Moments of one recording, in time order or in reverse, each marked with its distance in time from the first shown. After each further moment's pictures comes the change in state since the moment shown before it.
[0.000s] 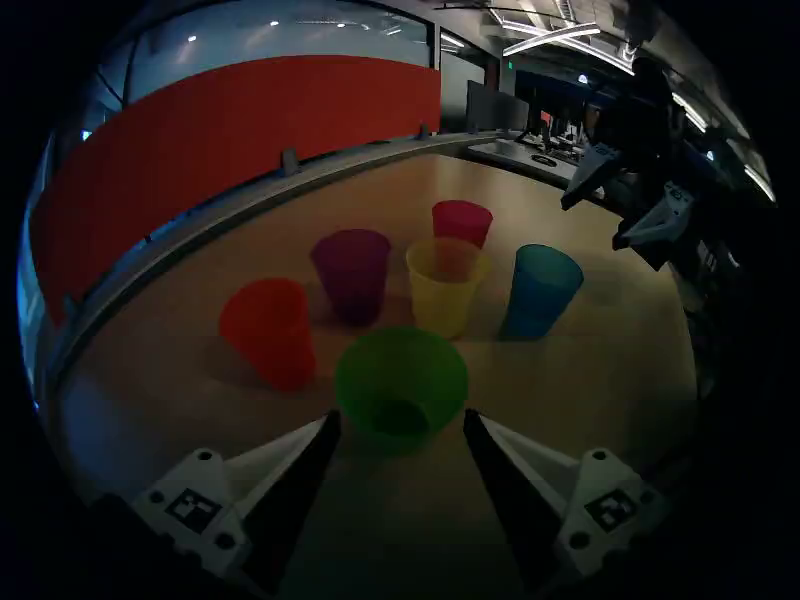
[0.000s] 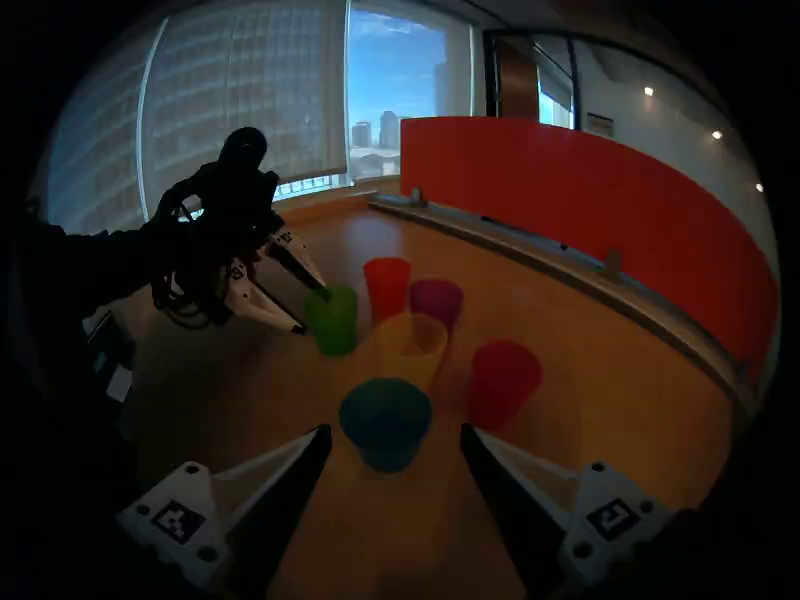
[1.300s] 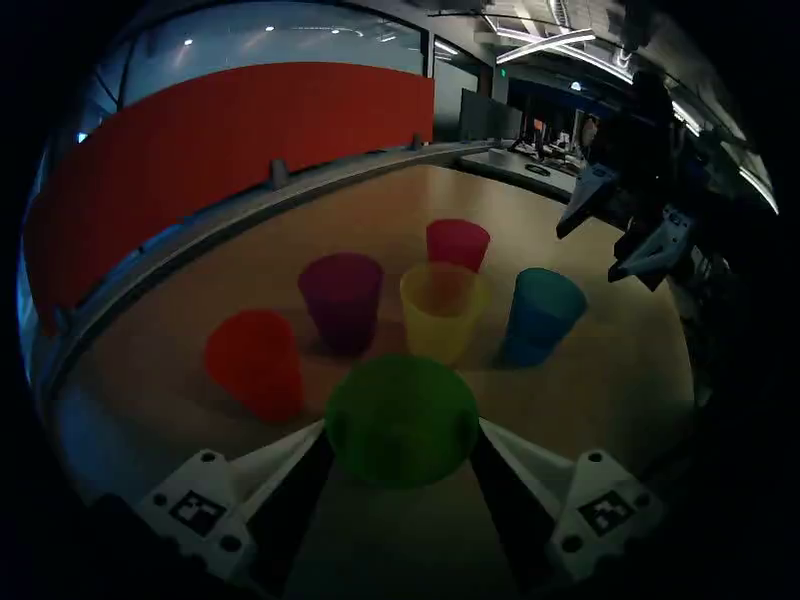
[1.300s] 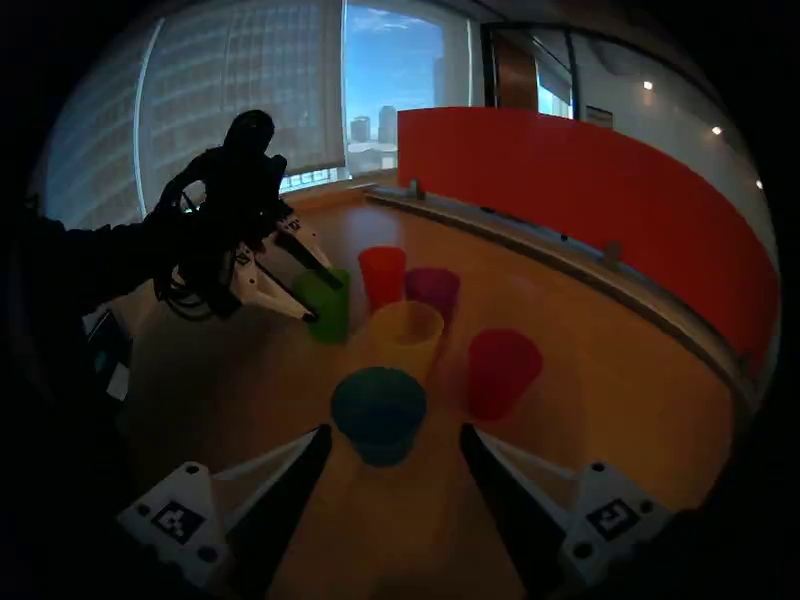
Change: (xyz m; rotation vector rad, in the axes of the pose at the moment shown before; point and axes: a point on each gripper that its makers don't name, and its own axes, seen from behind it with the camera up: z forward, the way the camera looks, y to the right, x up) left arm 0.024 0.003 0.013 -0.028 0.037 0.001; right arm -0.011 0.005 0.007 0.001 -0.023 0.007
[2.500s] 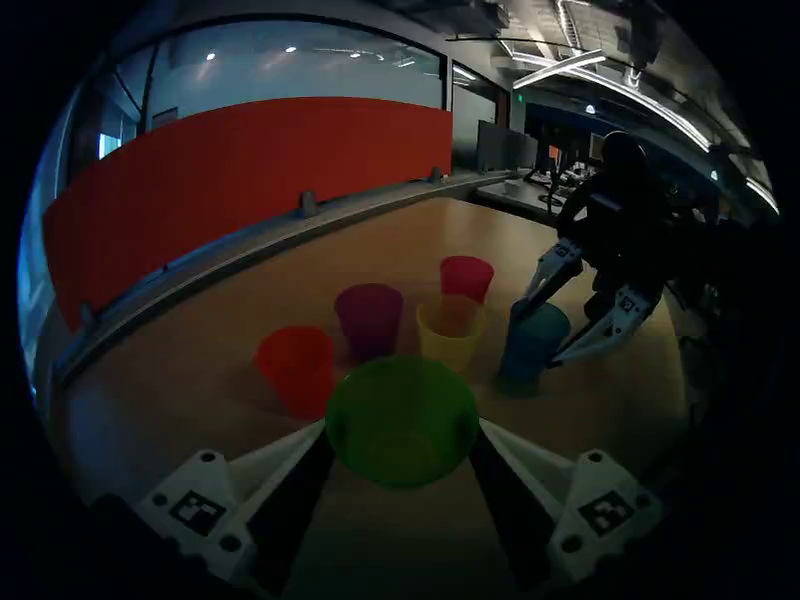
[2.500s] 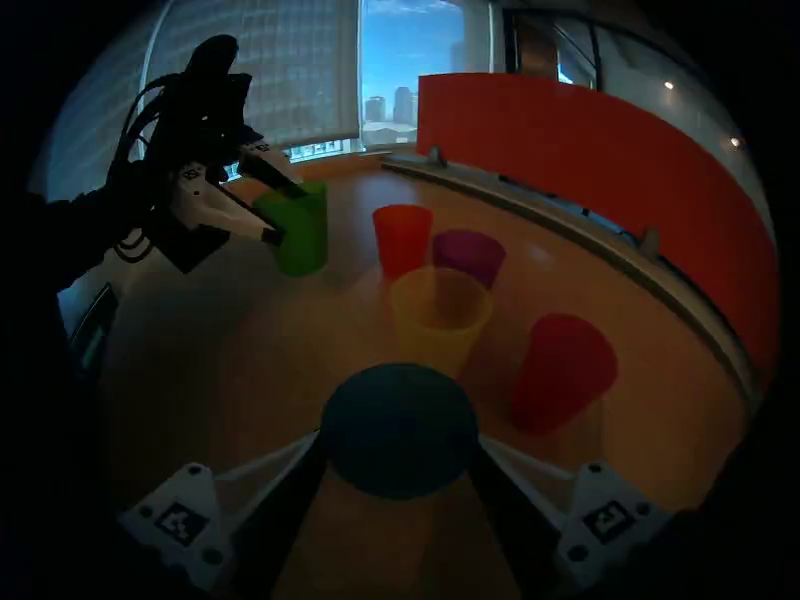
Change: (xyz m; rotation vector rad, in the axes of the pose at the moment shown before) left arm 0.012 -0.006 -0.053 0.065 0.092 -0.034; right arm -0.022 -0.013 0.081 0.028 -0.073 -0.044
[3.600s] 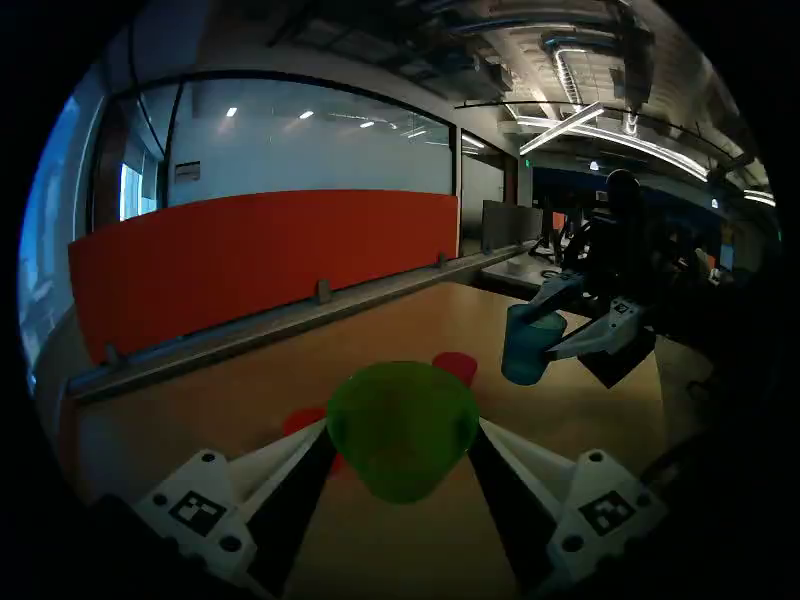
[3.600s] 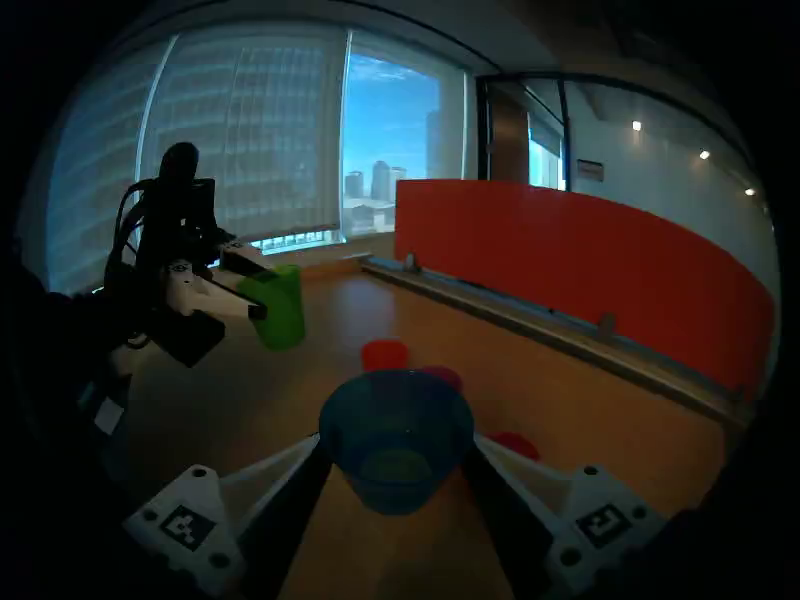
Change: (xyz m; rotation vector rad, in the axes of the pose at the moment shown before) left arm 0.082 0.010 -0.067 0.046 0.273 -0.016; right arm 0.112 0.002 -0.087 -0.079 0.298 0.022
